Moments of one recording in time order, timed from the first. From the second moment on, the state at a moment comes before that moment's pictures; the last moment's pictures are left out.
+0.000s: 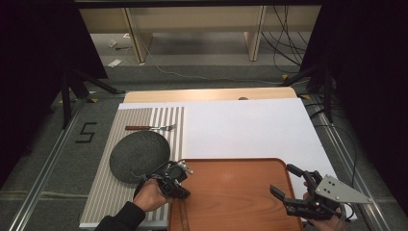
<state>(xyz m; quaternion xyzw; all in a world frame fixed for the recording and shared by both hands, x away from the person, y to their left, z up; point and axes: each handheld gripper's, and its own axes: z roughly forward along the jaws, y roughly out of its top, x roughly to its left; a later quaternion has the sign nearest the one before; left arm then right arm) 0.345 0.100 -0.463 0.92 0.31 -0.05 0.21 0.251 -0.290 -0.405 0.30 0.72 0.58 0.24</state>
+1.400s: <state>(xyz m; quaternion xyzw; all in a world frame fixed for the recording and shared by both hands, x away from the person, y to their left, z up) 0.336 0.121 -0.436 0.86 0.33 -0.02 0.39 0.252 -0.290 -0.405 0.30 0.72 0.58 0.24</state>
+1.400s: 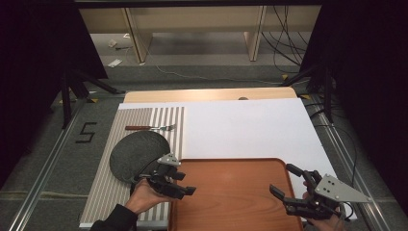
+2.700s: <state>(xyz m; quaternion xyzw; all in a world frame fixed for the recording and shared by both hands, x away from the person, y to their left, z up) 0.299 0.167 -0.417 0.75 0.30 0.10 0.58 0.252 -0.290 -0.405 0.30 0.72 0.58 0.24</state>
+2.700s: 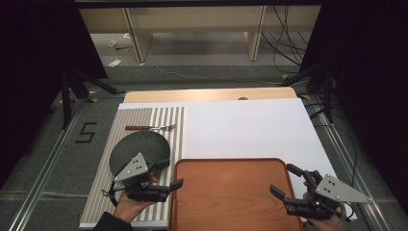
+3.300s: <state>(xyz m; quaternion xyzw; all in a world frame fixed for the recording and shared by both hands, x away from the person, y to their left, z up) 0.288 0.171 -0.422 0.75 0.31 0.12 0.57 0.252 -0.292 -0.405 0.30 0.72 0.58 0.24</state>
